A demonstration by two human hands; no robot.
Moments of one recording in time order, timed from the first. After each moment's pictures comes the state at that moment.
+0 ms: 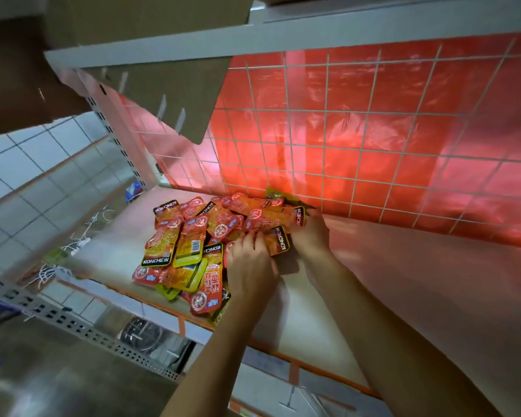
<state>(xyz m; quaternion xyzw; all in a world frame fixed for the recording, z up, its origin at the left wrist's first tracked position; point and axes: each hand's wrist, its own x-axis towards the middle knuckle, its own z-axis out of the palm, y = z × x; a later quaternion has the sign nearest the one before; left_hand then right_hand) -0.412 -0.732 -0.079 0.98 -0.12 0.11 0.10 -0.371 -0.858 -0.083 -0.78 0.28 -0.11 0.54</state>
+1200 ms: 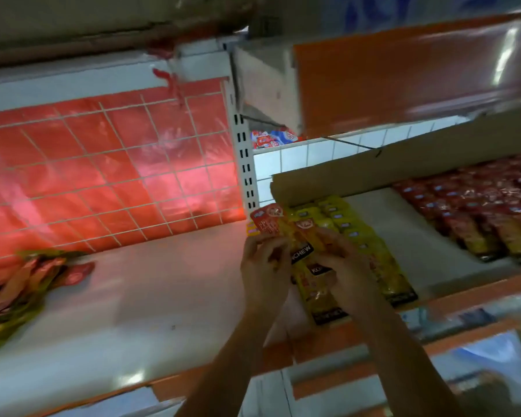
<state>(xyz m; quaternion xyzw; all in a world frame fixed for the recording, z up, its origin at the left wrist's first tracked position) -0.671 -1.064 -0.057 0.74 -0.37 0.07 0.55 -0.770 -1.157 -0.053 -0.49 0.27 -0.32 0.76</state>
